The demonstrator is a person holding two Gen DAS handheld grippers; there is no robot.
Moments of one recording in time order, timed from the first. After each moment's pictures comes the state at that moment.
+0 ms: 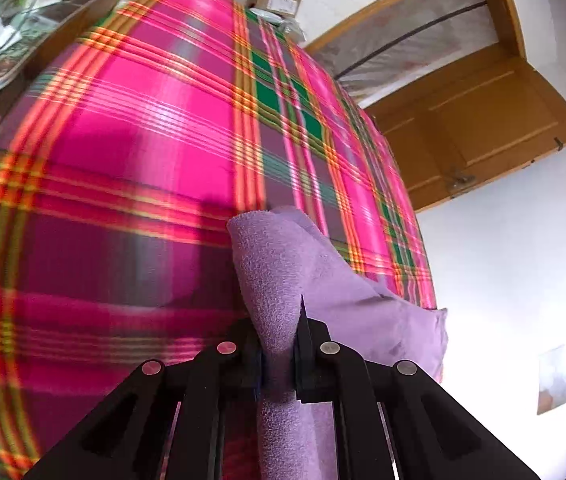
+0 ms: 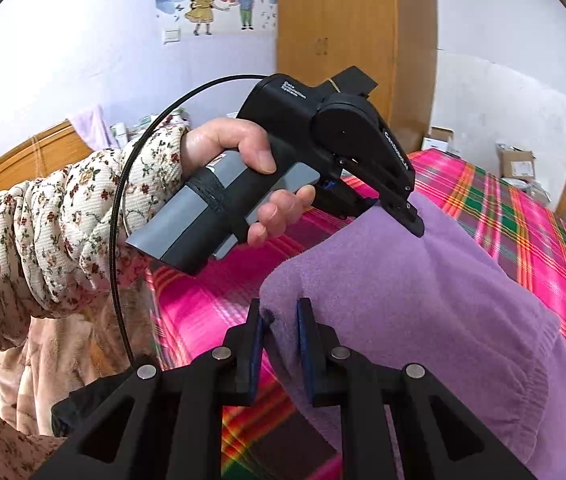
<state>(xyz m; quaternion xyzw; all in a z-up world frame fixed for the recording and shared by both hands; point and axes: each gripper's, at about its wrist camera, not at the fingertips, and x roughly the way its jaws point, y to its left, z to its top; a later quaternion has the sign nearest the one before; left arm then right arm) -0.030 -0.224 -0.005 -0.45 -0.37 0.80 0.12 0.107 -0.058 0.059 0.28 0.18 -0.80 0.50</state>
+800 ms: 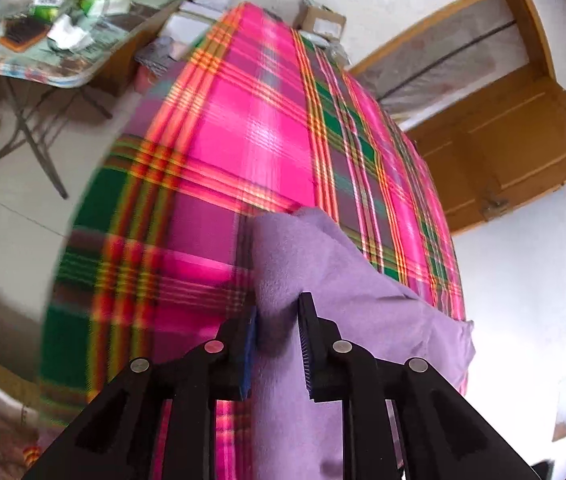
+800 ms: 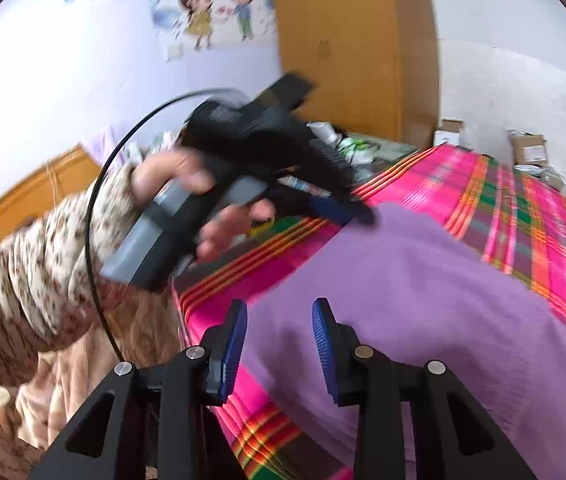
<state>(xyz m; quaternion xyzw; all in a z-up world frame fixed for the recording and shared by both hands) 0.023 -0.269 0.009 -0.44 -0.36 0.82 0.02 0.100 -0.040 0.077 0.30 0.12 -0.80 0.51</state>
